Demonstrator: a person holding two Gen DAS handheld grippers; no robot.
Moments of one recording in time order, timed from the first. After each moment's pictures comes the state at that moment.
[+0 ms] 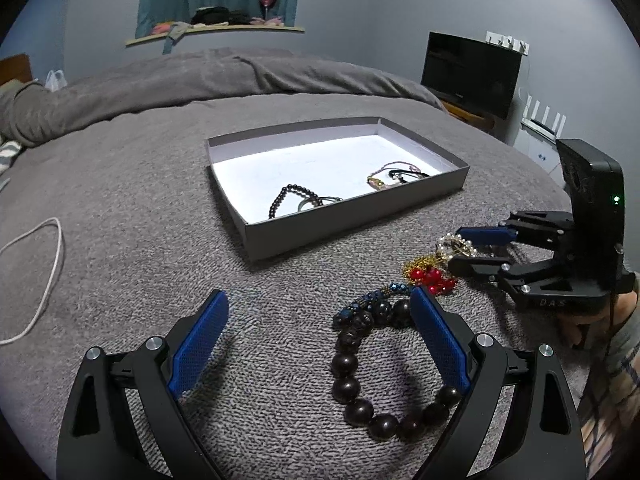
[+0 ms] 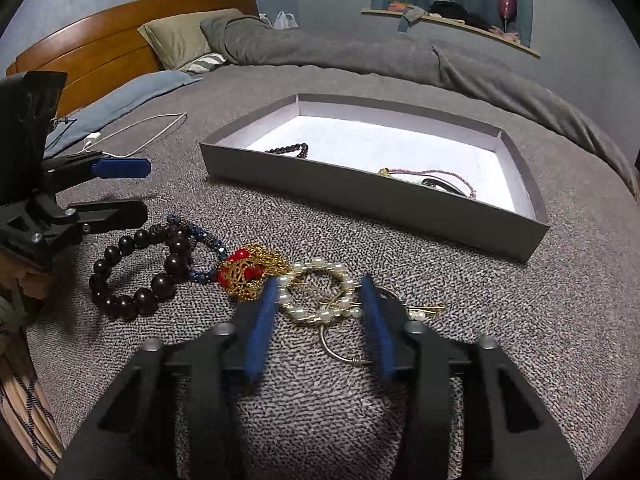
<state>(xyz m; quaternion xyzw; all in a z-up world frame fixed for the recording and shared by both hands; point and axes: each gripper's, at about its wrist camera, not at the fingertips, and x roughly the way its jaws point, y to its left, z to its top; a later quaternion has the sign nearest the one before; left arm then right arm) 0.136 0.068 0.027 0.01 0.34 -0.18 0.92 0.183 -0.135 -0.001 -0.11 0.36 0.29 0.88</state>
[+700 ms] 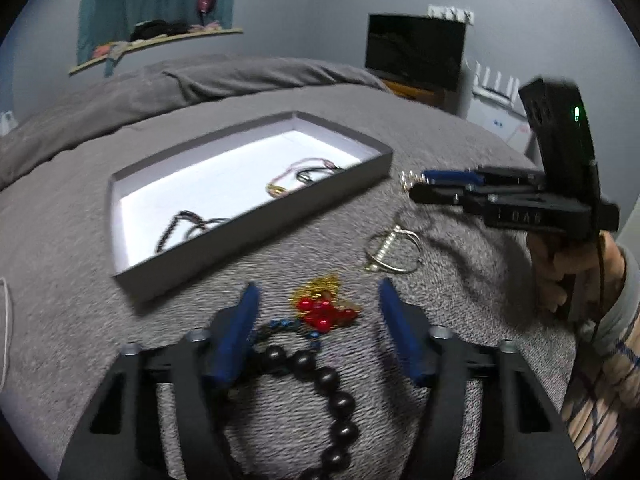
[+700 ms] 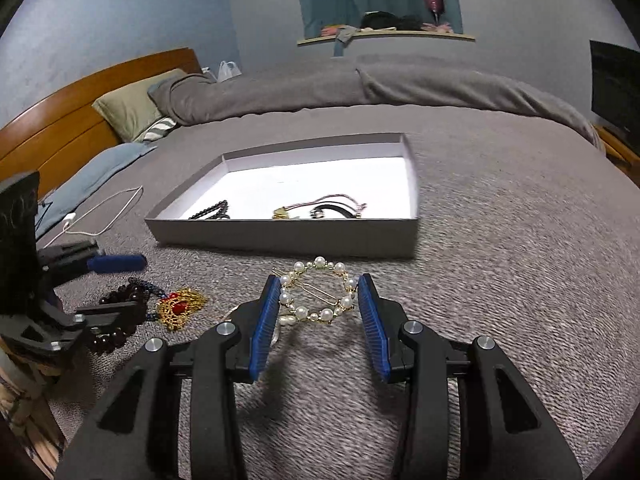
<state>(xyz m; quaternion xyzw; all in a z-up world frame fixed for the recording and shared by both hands) 0.144 -0.015 0.025 0.07 0.34 -0.27 0.90 0.195 -0.221 0.025 0.00 0.32 0.22 0.92</state>
